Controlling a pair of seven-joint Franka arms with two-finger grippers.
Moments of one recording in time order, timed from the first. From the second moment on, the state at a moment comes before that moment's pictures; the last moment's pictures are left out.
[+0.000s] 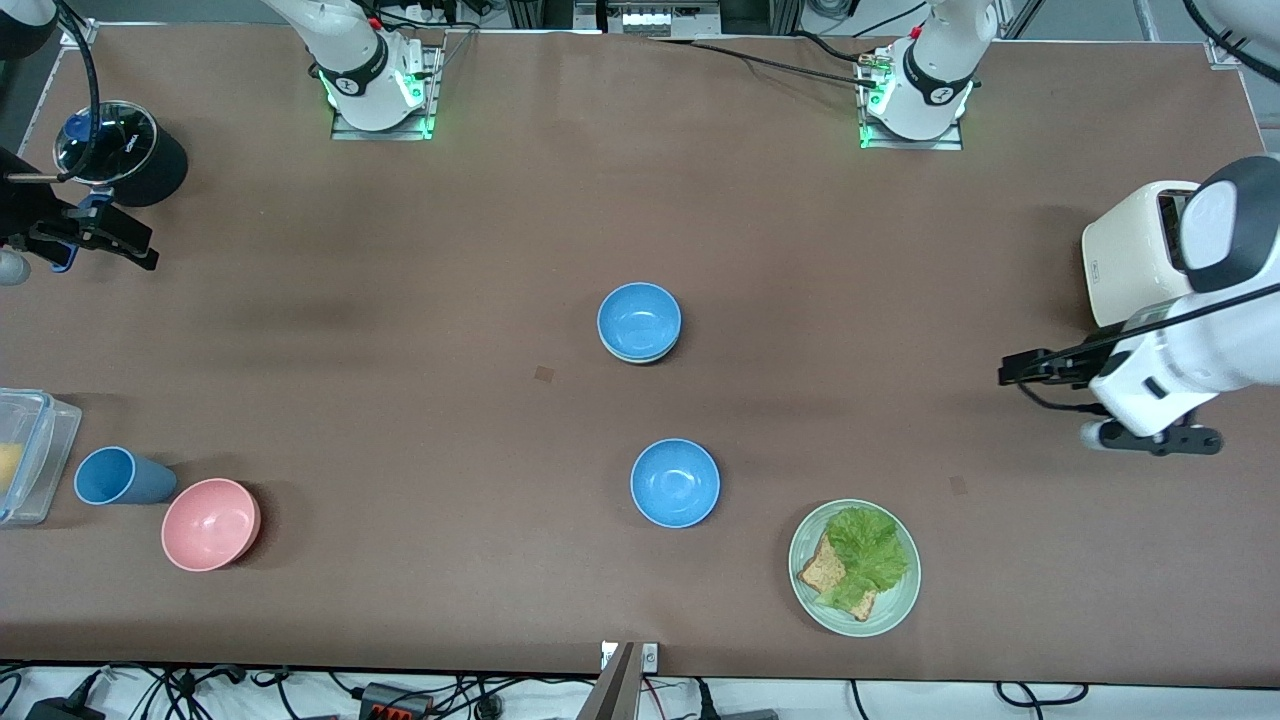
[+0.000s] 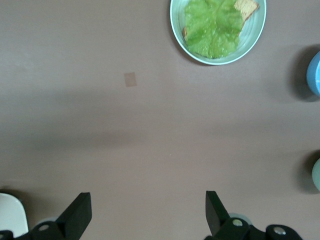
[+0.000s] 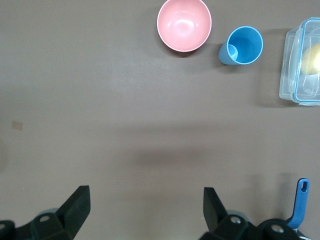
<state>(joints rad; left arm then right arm) 0.32 0.40 -0.42 -1.39 0.06 1.66 -0.09 0.01 0.00 -0.06 -1.66 -0.04 1.66 -0.02</state>
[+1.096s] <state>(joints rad) 0.11 0.13 -0.17 -1.54 0.01 1.53 -0.07 0.01 0.00 -0.06 -1.66 -0.04 1.66 -0.02</state>
